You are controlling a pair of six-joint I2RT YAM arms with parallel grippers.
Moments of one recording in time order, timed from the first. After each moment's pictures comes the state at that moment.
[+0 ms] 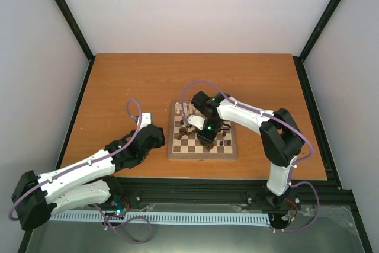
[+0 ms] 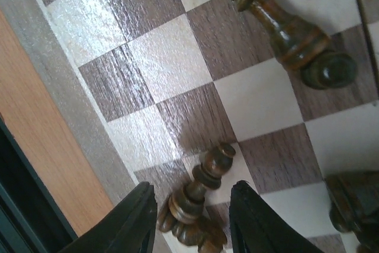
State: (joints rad) left arm -0.89 0.93 0.58 -0.47 -0.60 -0.78; right arm 0.74 1.83 1.34 -1.02 -0.25 -0.40
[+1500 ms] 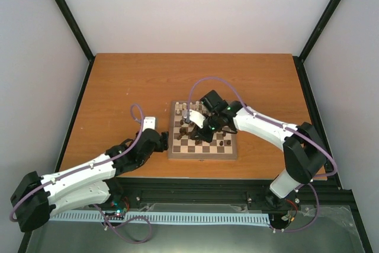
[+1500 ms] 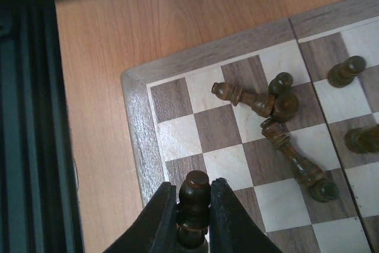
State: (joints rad) left arm -0.89 0.91 0.48 -0.29 -0.51 -0.70; right arm 0.75 1.60 1.12 -0.63 -0.46 -0.43
